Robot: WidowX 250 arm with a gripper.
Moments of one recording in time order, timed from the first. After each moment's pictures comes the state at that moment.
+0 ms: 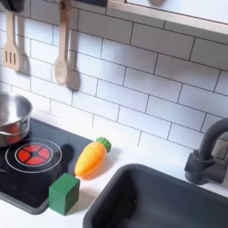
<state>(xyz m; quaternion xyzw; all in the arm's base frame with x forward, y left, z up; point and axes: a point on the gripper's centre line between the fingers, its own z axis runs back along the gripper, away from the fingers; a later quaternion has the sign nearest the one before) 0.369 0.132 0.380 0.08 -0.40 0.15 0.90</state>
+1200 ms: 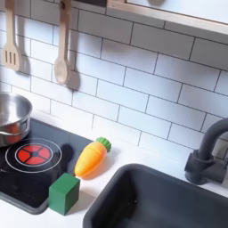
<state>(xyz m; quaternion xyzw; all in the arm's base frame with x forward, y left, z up) 0.395 0.150 0.391 0.09 -0.42 0.16 0.89</state>
